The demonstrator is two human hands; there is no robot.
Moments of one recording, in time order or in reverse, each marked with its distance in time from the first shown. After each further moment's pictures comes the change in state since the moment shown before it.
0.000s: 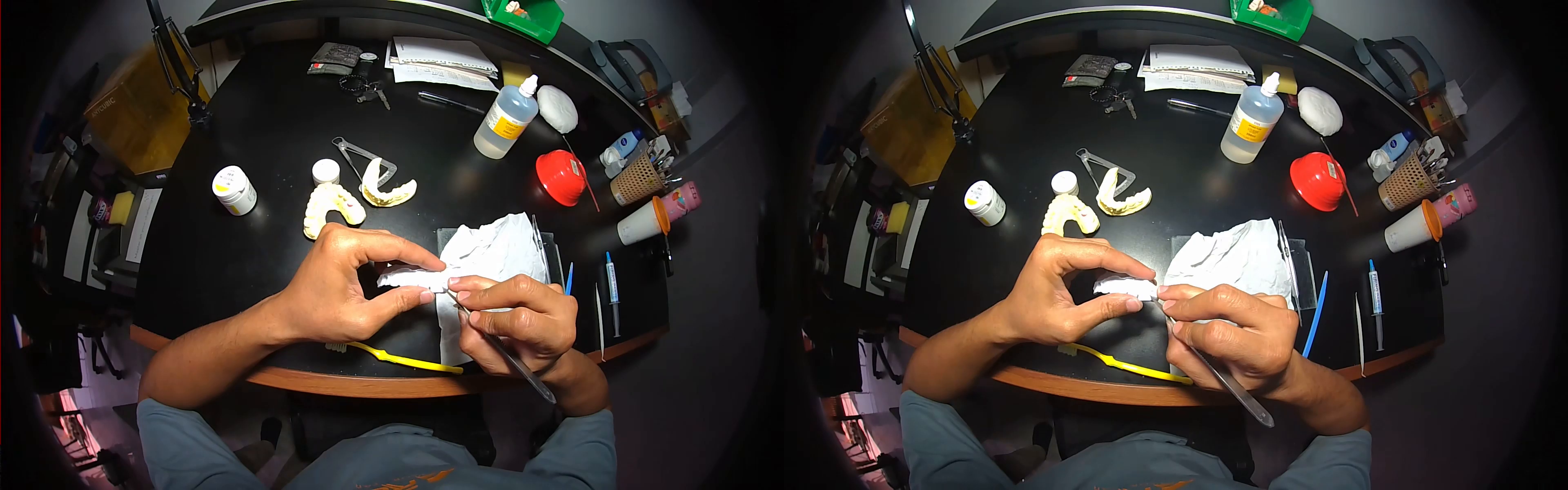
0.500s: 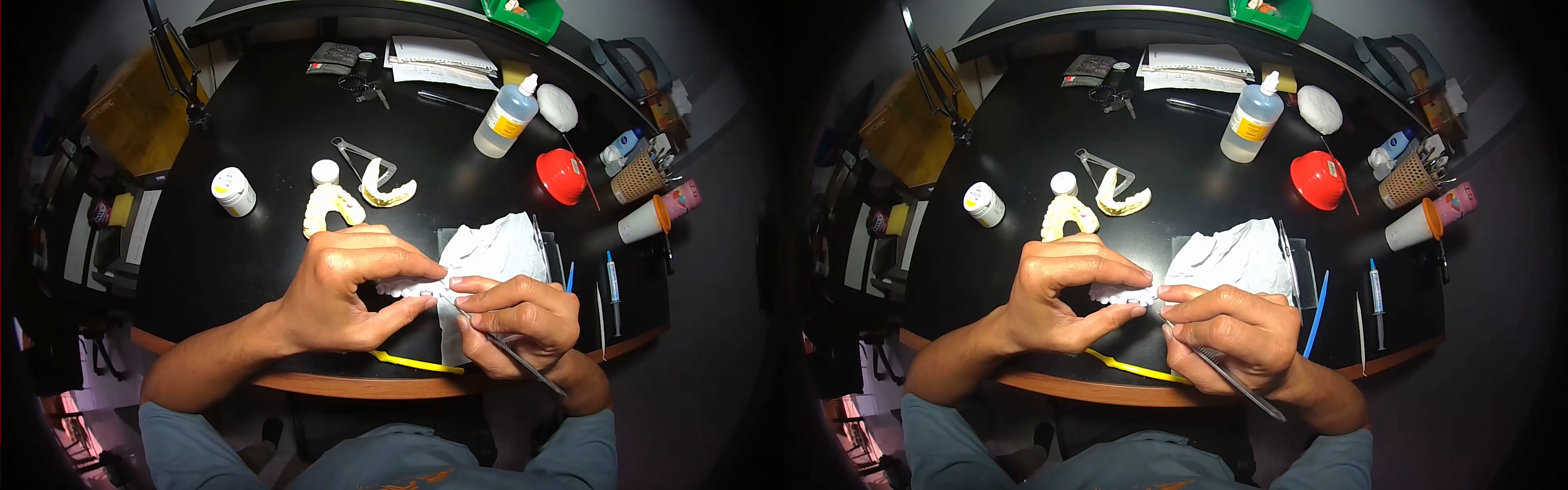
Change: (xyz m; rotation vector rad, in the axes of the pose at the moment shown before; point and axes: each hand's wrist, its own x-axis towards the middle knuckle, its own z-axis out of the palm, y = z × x) left_hand 0.002 0.003 0.001 0.216 0.075 0.249; right_hand 0.000 0.000 0.001 0.048 0.016 0.042
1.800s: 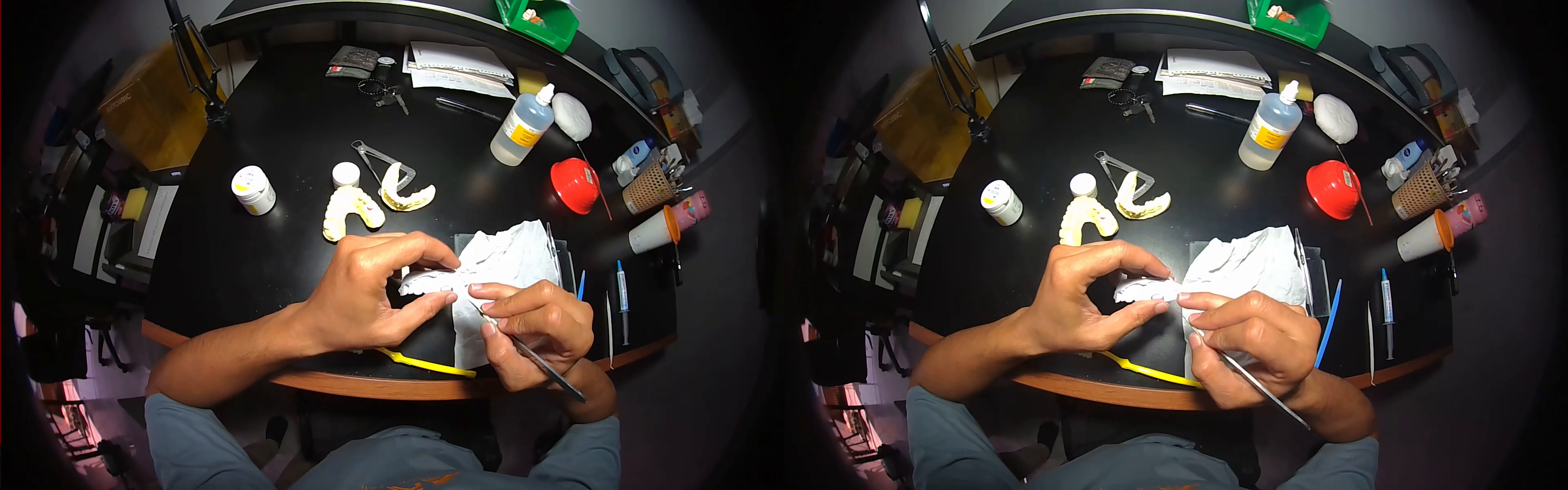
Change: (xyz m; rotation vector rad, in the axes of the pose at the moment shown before) left_hand -0.004 -0.001 0.009 -0.035 0.049 -0.090; right_hand 0.001 -0.009 0.001 0.065 0.035 0.063
